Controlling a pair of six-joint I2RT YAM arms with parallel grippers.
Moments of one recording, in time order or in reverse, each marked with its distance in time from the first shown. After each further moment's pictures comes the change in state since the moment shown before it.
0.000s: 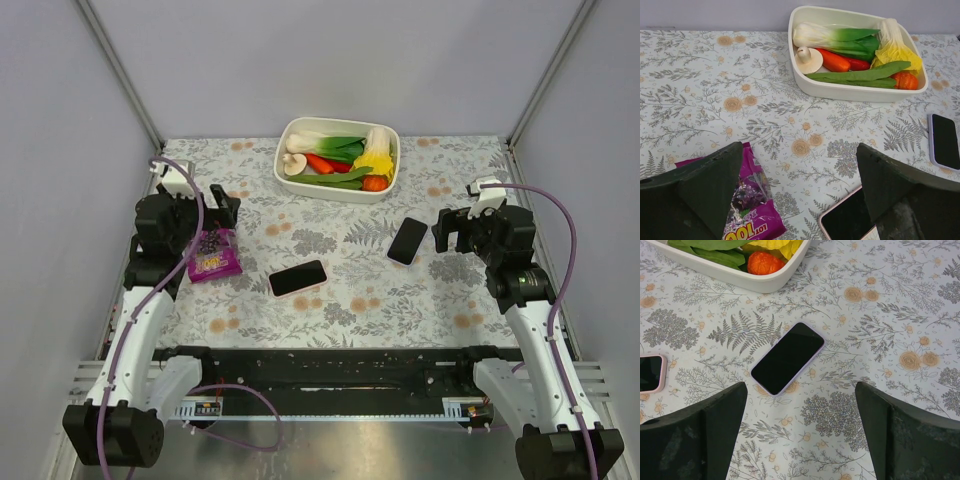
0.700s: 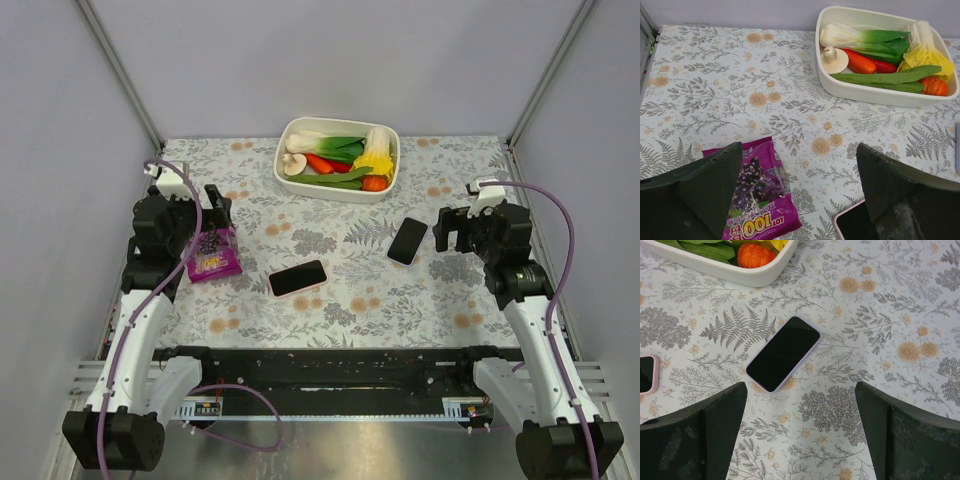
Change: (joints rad) left arm 0.003 -0.023 0.008 -0.047 -0.113 0.019; right arm 0.000 0.010 0.000 -0.008 0.020 0.006
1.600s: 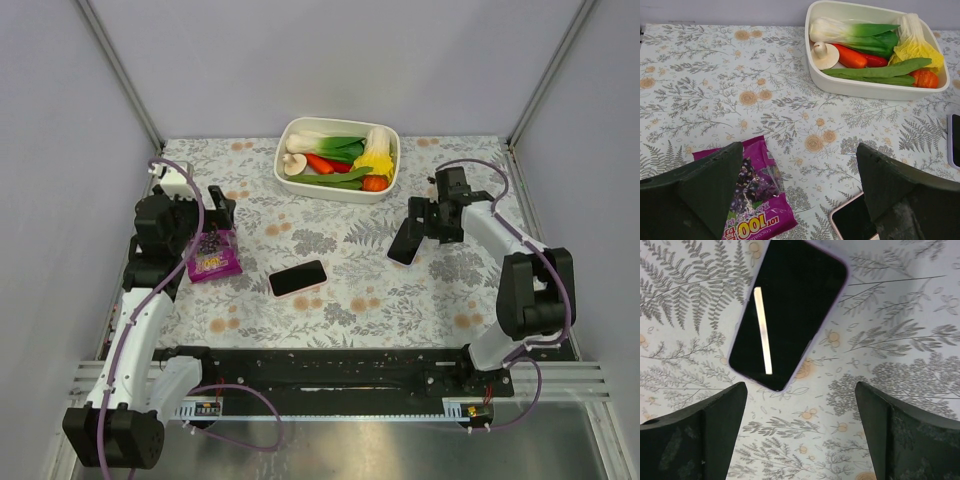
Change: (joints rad) left arm 0.000 0.007 -0.002 0.003 0.053 0.011; right arm 0.074 0.780 0.303 -0.191 0.111 0.246
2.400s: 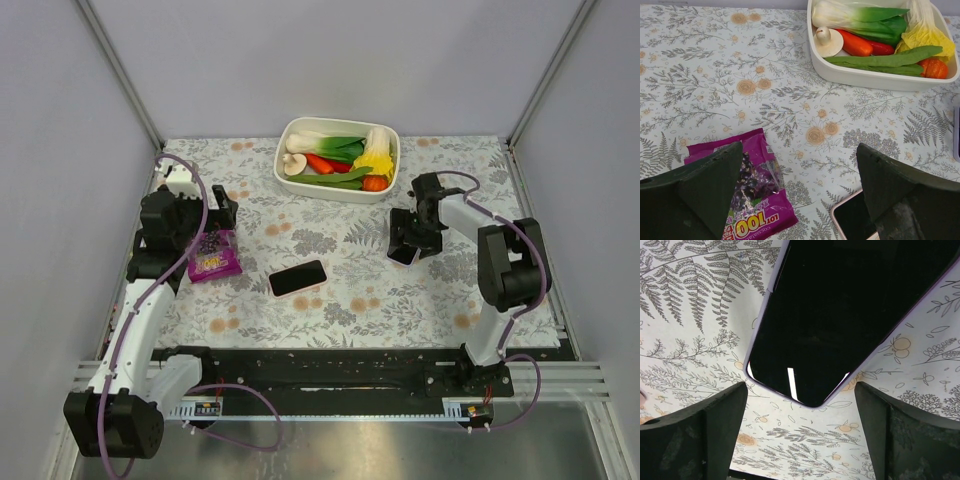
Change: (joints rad) left arm 0.000 0.058 0.000 -0.002 0.004 0.000; right arm 0.083 0.239 0.092 -0.065 -0.103 0.109
